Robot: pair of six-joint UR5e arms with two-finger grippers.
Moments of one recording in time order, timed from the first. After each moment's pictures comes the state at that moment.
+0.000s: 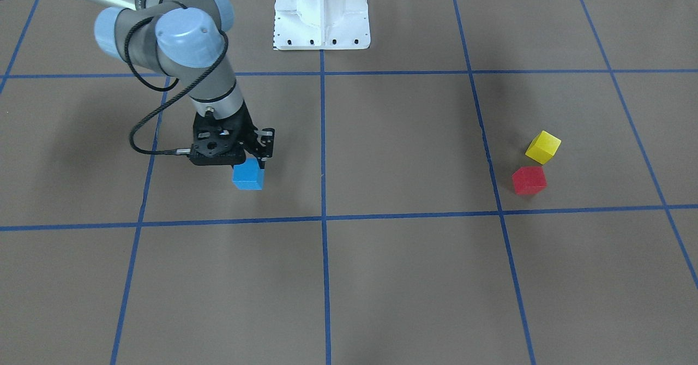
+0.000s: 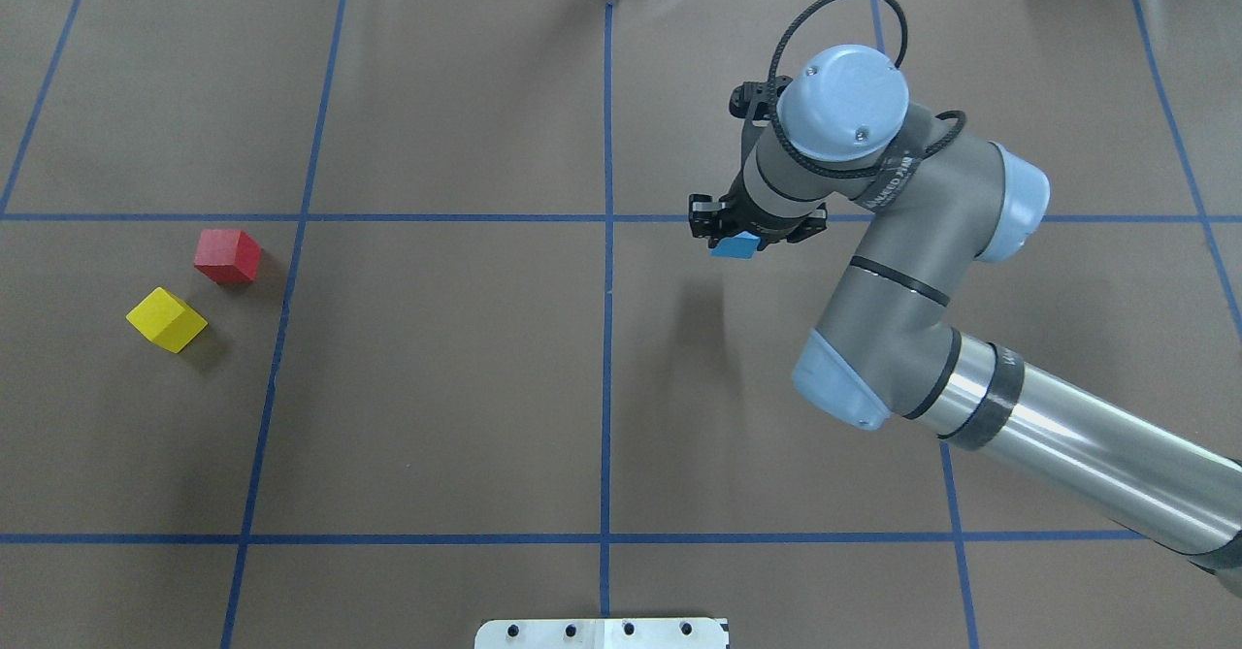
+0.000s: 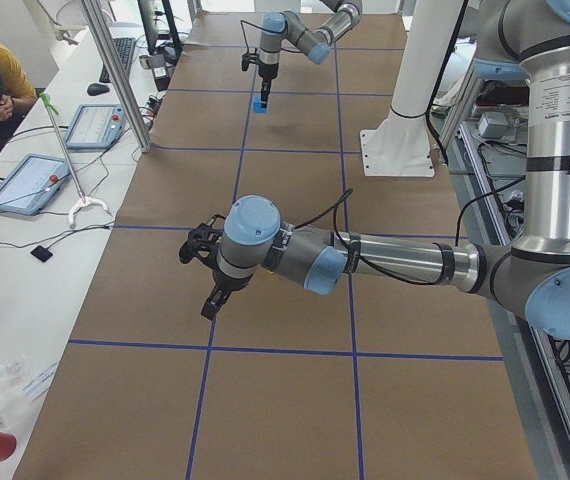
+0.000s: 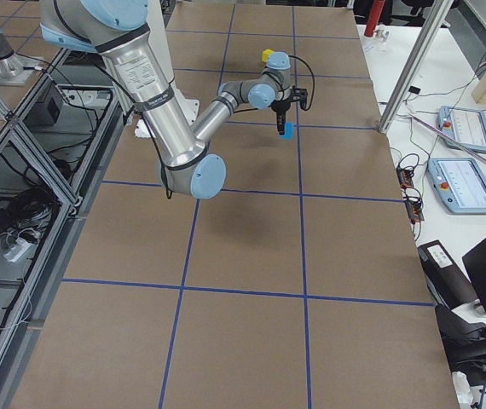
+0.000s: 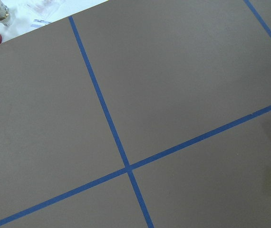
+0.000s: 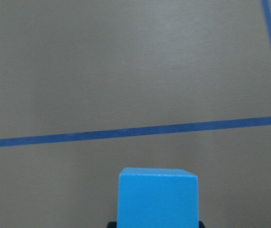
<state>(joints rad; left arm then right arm) -1.59 -1.50 -1.74 -1.91 -2.36 0.10 0.64 -0.92 1.64 -1.50 1.90 1.16</state>
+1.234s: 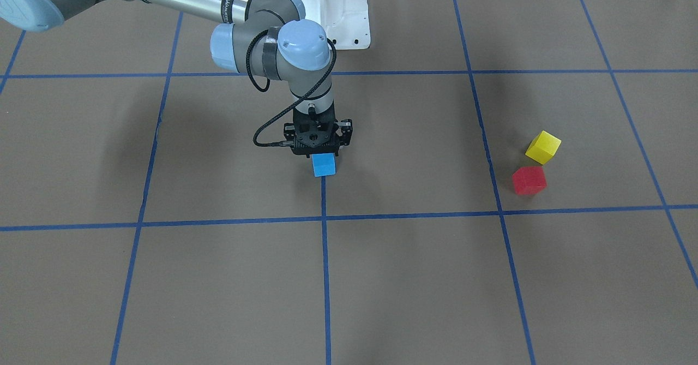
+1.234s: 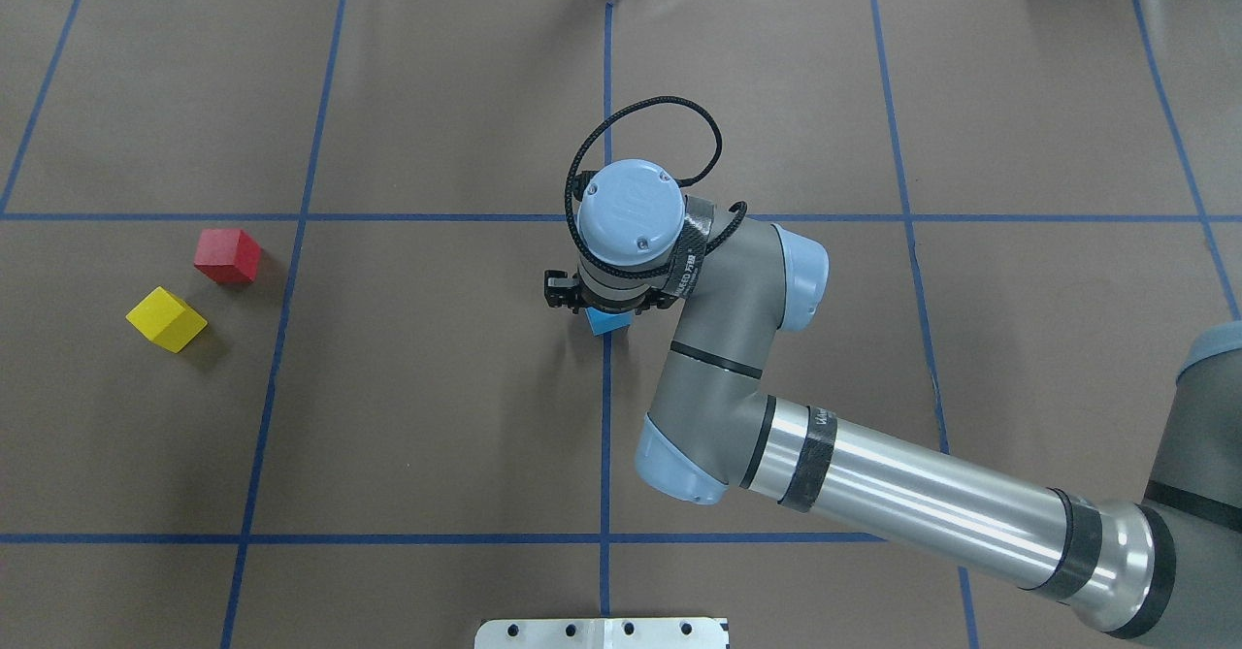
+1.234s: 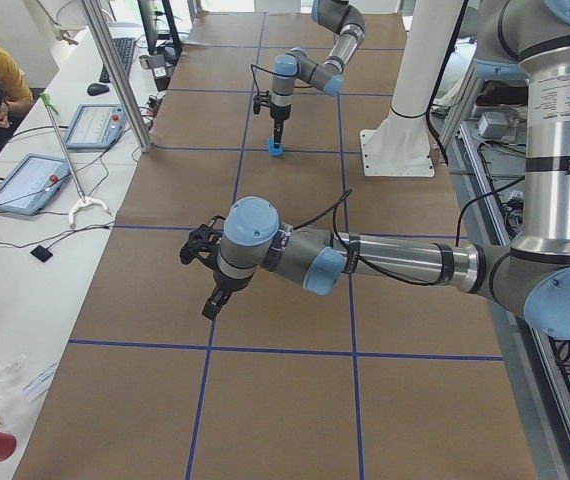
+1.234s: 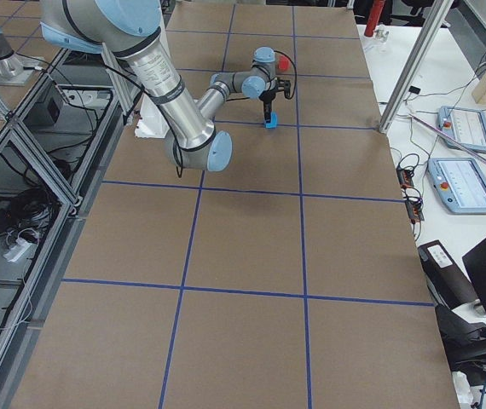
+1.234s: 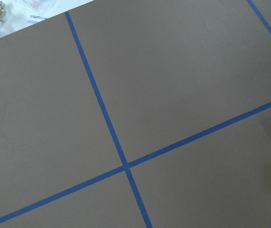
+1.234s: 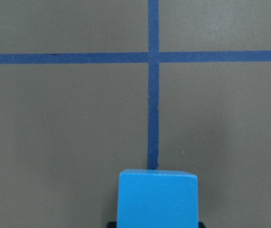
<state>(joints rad) -1.58 -1.50 -1.74 -1.91 -2.36 0.10 0.48 -0.74 1.42 -1.42 1.80 1.26</state>
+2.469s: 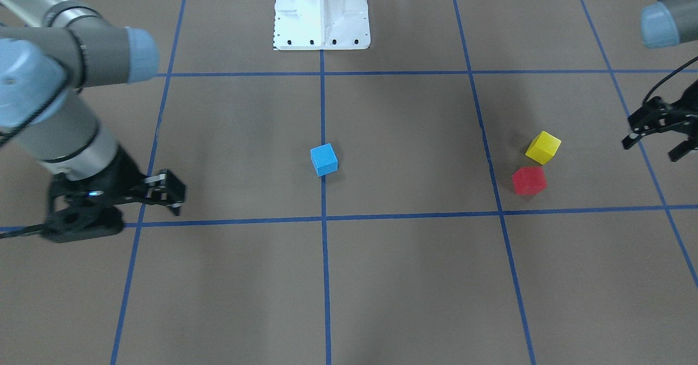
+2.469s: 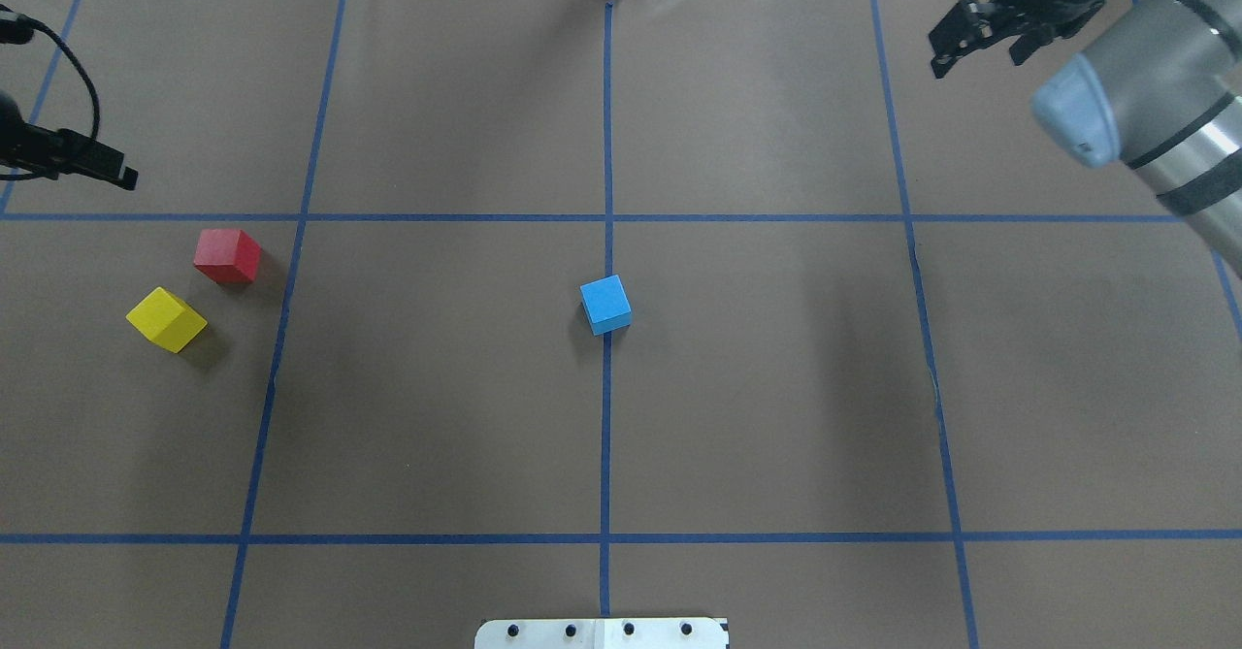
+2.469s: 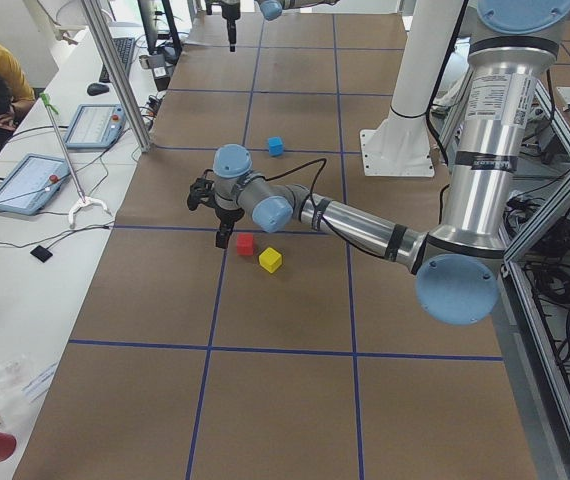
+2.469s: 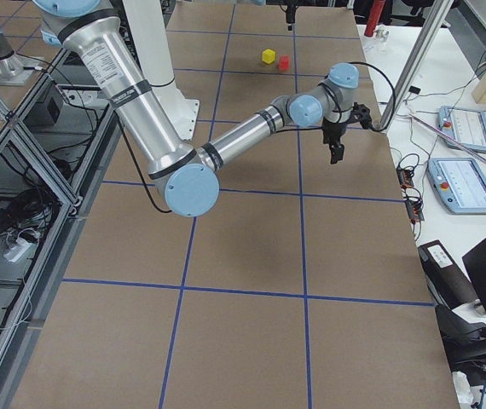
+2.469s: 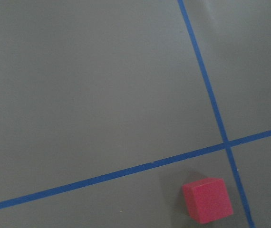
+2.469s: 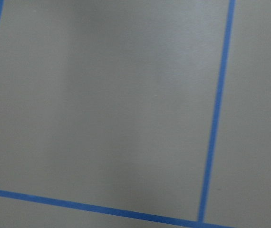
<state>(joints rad) -1.09 -1.71 -1.73 -1.95 -2.20 -0.63 1.19 -1.07 1.57 -1.57 2.26 0.35</state>
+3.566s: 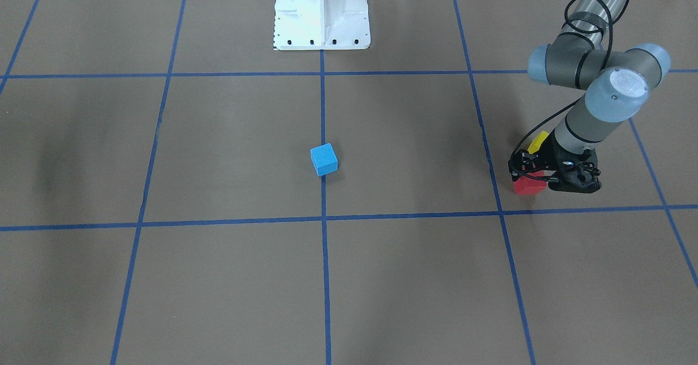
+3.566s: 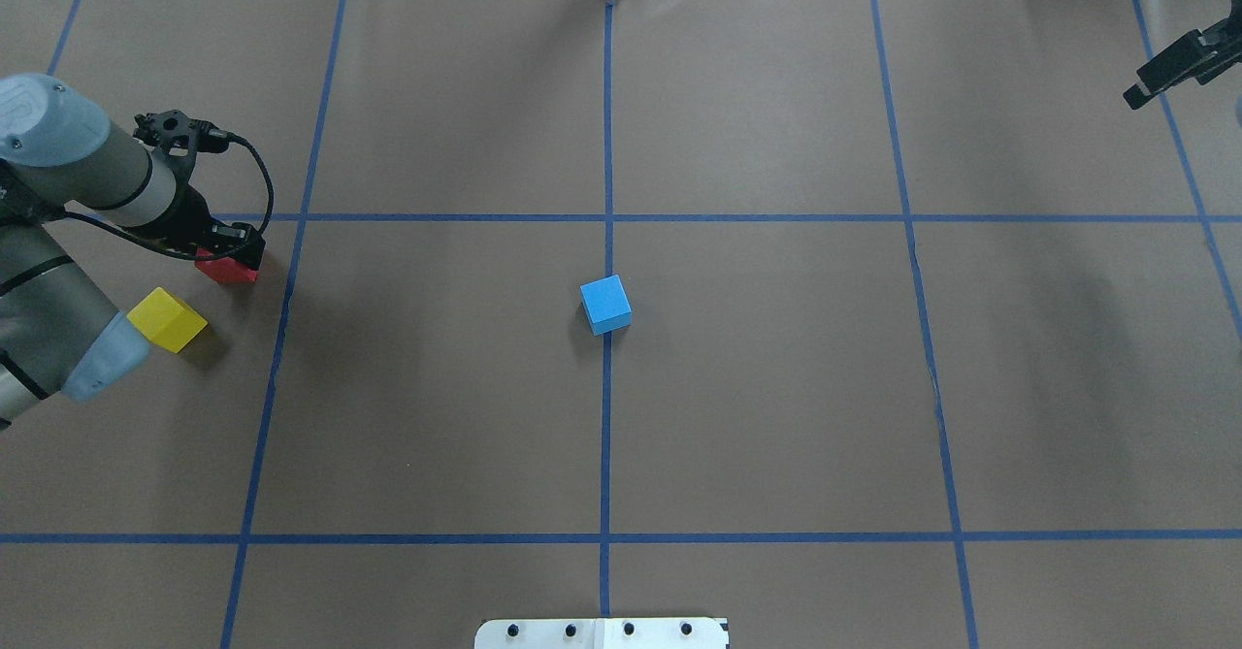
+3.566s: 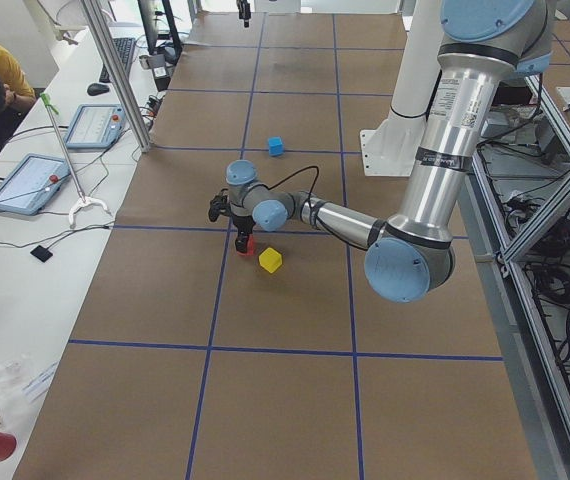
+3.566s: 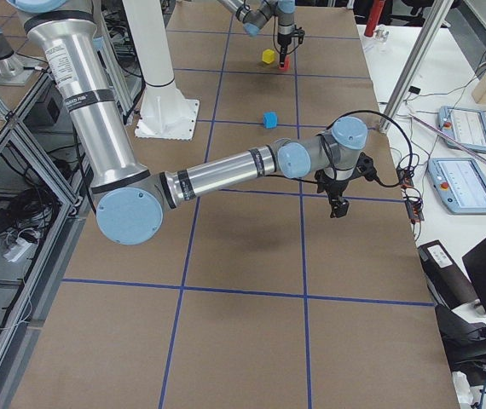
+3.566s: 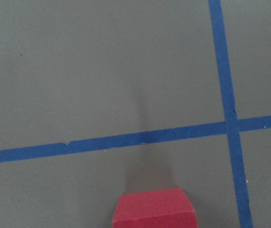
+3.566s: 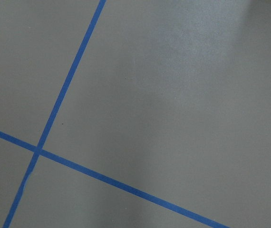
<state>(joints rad) -0.88 -1.83 -1.54 -1.96 -2.09 -0.73 1.34 -1.24 1.56 -1.56 2.35 0.02</state>
